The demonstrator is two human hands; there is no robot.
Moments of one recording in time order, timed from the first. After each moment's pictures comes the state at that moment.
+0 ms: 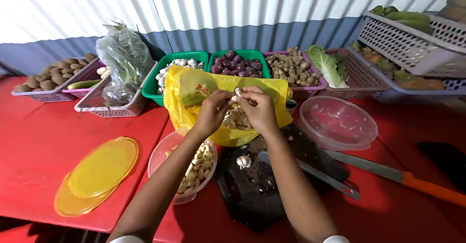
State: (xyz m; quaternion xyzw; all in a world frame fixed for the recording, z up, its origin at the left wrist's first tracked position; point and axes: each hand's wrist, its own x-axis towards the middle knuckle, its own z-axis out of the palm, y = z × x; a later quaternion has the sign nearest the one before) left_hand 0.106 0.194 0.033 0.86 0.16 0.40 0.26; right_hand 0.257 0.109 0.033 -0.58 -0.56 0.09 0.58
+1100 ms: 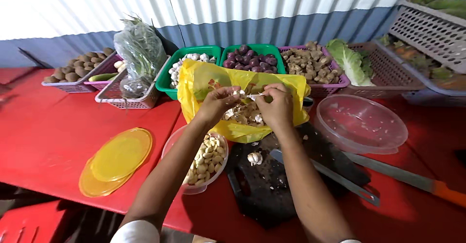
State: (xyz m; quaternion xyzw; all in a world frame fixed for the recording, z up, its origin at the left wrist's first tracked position) left_hand 0.093 0.196 0.046 0.63 0.28 0.36 0.63; right_hand 0.262 0.115 0.026 -0.70 -0.52 0.01 0.49
